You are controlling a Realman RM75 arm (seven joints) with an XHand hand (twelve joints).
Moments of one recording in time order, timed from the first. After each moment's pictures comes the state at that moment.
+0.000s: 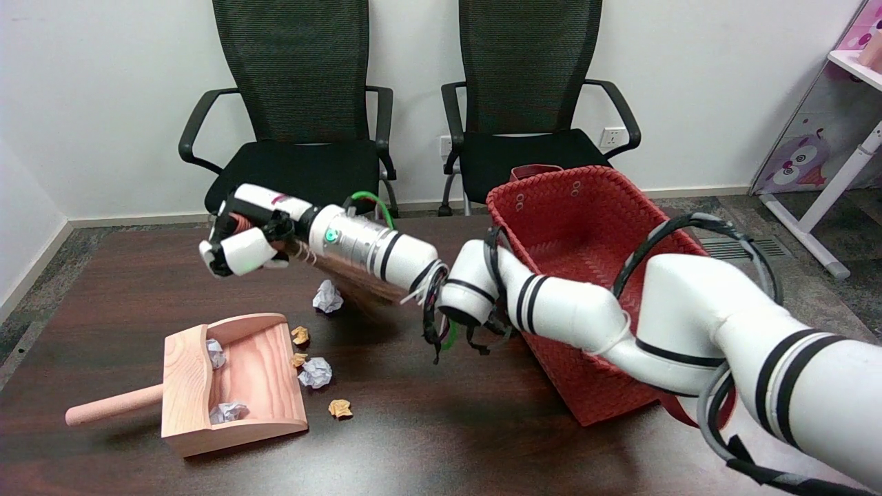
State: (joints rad) arm 0.93 -1.51 0.32 -0.64 0.55 -0.45 -1.76
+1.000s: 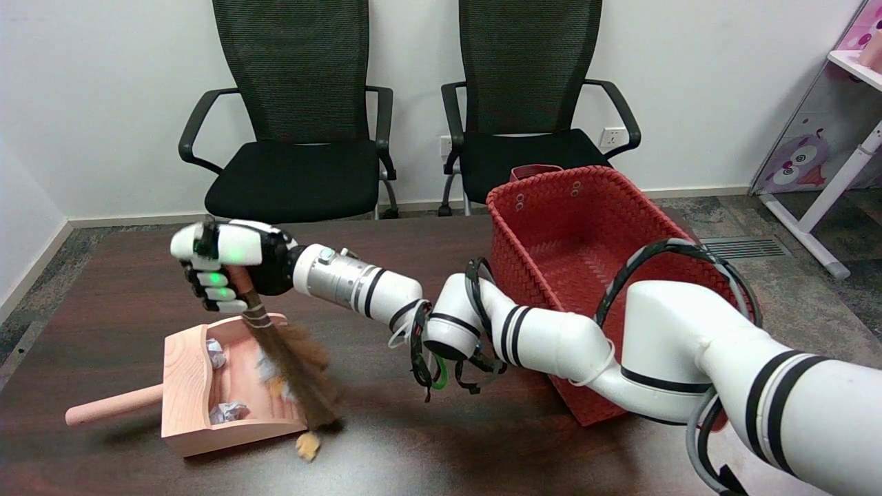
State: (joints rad) arm 0.87 -1.59 0.31 -0.60 0.55 -0.45 -1.03
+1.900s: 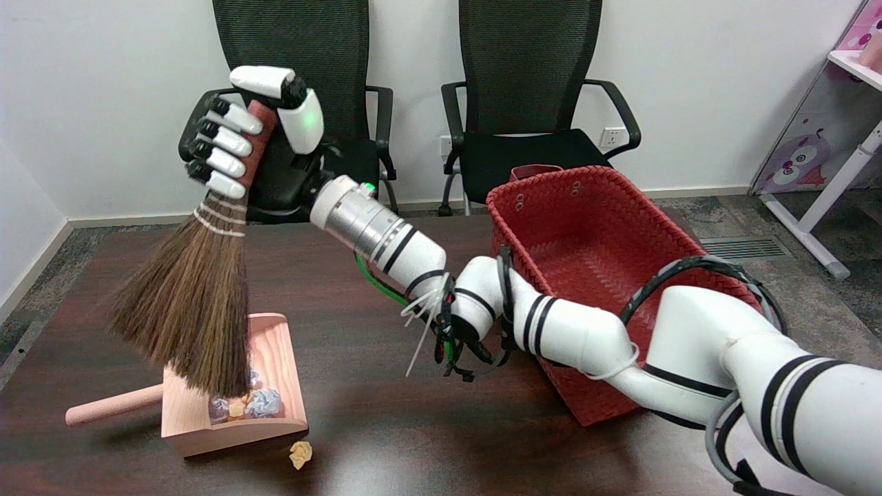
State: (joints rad) arm 0.82 -1.50 0.51 -0.78 0.61 -0.67 -0.54
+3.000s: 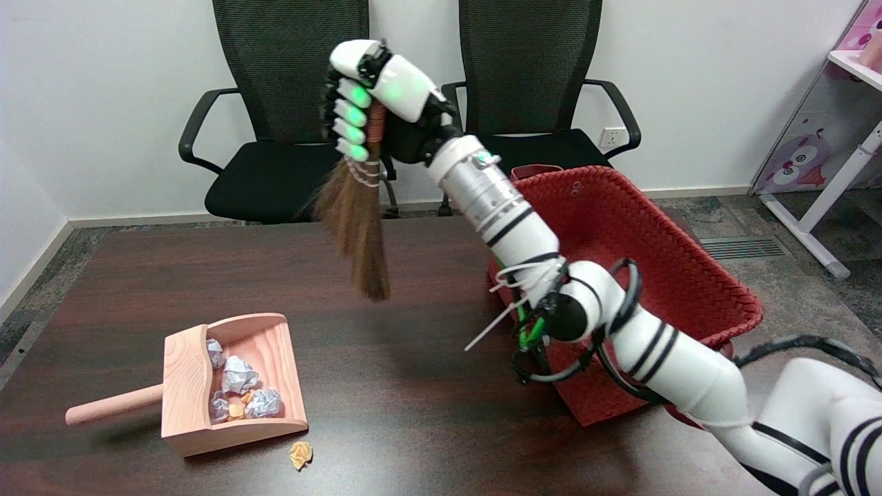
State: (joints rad) arm 0.49 -1.23 0.94 -1.44 0.85 -0.39 -1.72
